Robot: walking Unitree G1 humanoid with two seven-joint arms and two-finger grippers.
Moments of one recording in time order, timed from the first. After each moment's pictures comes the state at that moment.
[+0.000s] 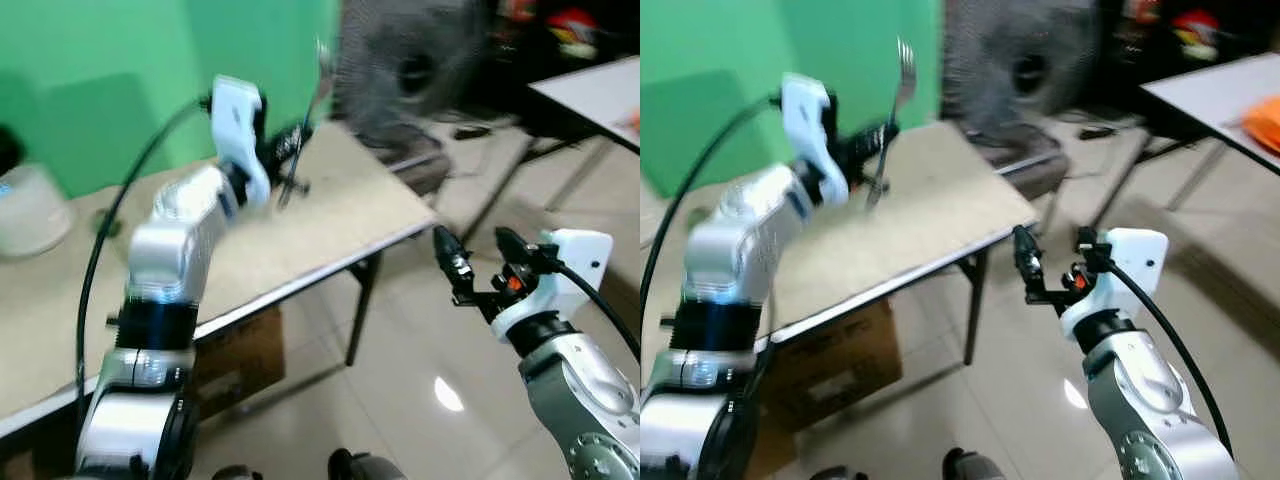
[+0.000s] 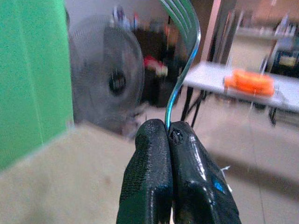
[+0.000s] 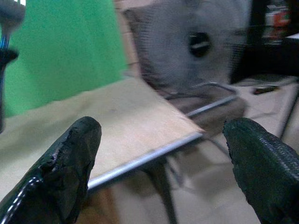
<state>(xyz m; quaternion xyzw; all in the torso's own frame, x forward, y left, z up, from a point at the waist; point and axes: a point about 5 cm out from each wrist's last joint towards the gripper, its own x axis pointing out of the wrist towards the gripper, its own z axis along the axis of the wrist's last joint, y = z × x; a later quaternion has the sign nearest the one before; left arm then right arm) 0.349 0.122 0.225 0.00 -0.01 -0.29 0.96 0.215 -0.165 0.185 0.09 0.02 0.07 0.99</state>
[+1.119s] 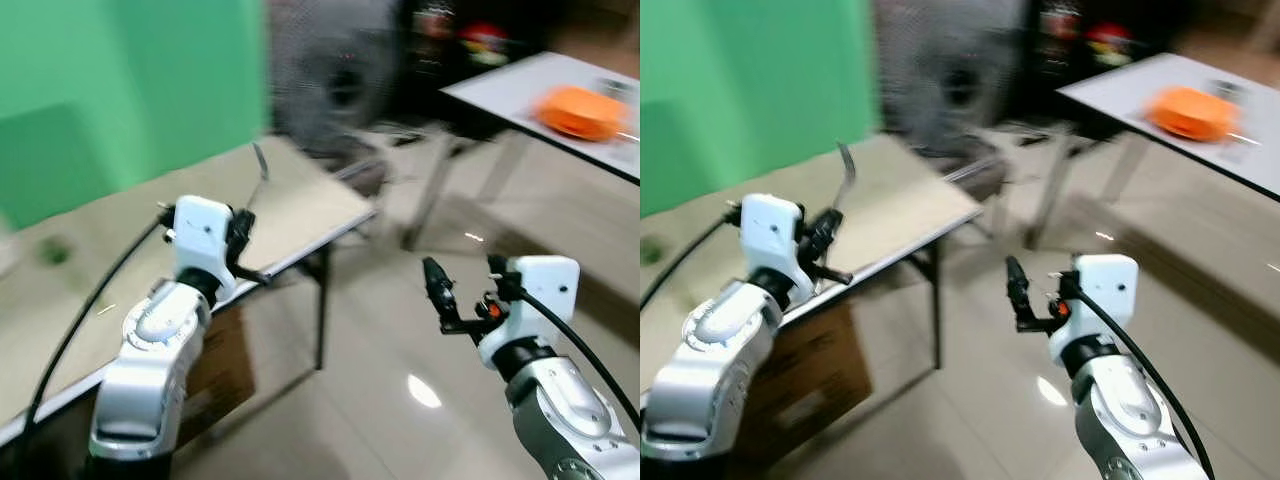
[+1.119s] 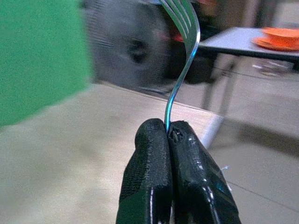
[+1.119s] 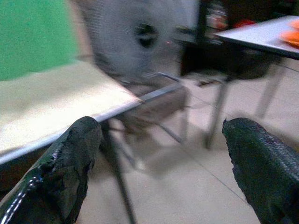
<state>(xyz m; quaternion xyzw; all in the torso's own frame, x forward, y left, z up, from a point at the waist) 0.266 0.145 0.165 0.05 0.03 -0.14 0.99 0.204 -0.159 0.159 0.03 0.07 0.04 1.00</state>
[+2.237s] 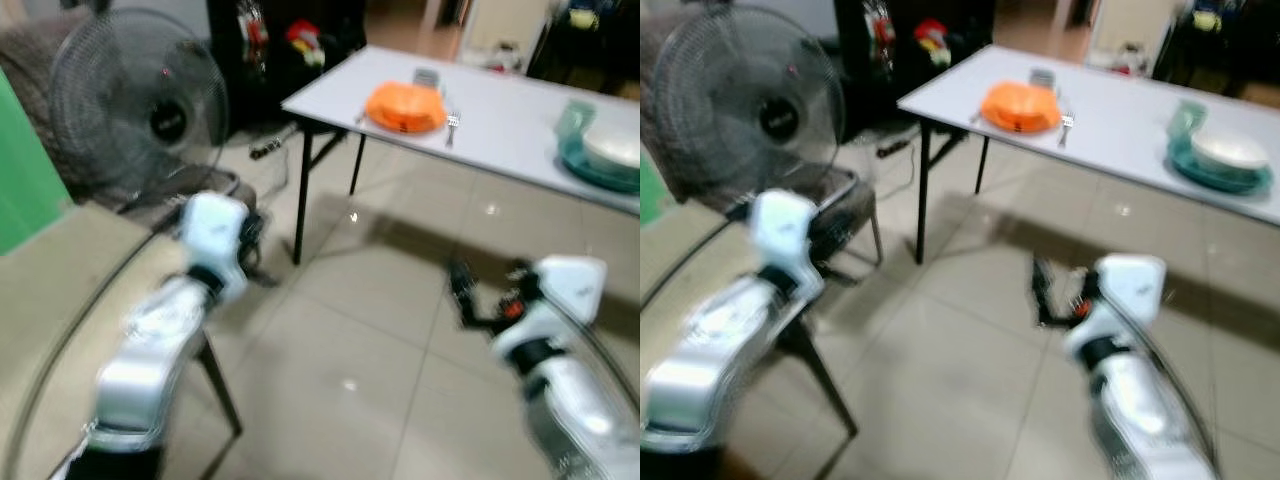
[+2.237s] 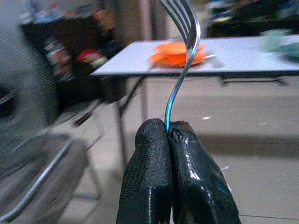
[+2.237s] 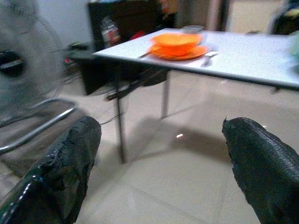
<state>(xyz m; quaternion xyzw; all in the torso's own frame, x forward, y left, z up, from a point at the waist) 0.273 0.156 0.169 0.07 0.02 -0.15 0.99 0.205 -0.165 0.156 0.05 0.06 0.03 1.00</state>
